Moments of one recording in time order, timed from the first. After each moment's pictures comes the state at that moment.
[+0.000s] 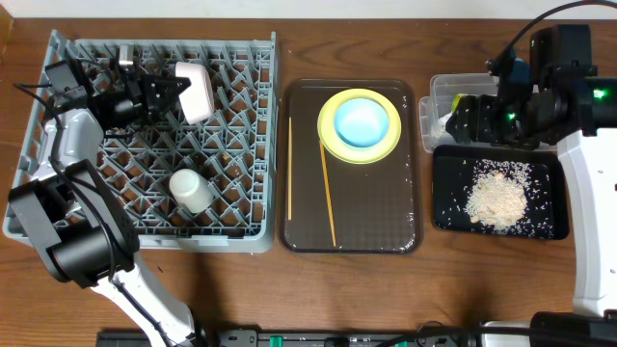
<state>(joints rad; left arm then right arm) 0.43 2.05 1.47 -0.45 1.52 -0.33 0.01 1.57 1.70 -1.33 -0.25 0.11</state>
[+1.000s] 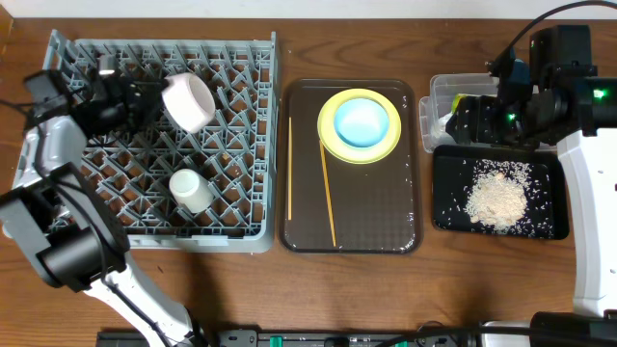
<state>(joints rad) 0.53 2.06 1.47 -0.49 1.42 -0.48 0.01 1.57 1.70 -1.34 -0.25 0.11</state>
